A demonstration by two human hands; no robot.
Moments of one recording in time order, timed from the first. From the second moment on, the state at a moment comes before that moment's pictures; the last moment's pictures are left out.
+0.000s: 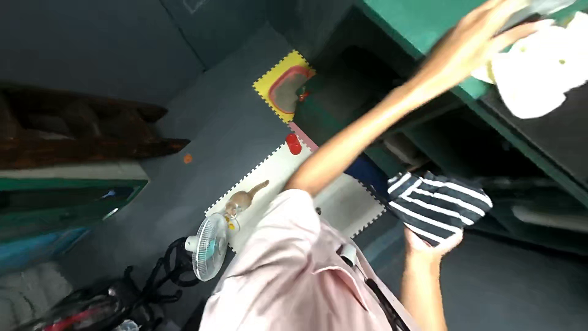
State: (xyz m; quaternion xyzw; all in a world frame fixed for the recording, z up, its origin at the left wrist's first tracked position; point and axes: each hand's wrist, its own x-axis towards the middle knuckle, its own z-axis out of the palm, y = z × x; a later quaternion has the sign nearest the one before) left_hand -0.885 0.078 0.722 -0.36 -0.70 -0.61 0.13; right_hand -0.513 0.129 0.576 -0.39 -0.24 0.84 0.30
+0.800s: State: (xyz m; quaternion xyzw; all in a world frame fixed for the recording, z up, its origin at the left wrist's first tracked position) left_hand -0.756 -0.082 0.667 -0.55 -0.77 -0.27 0.16; right_hand -0.590 0.082 0.590 -0.32 -0.03 0.94 0.11
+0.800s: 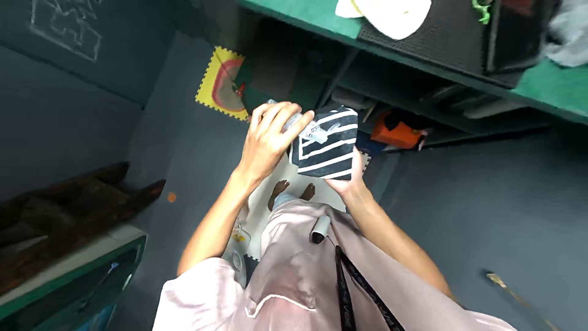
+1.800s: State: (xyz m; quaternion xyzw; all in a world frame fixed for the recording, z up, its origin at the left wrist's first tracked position) left_hand -0.731 -0.024 0.692 -0.60 -0.77 -0.12 0.18; right_hand -0.572 0.115 0.589 -0.22 0.03 0.97 0.10
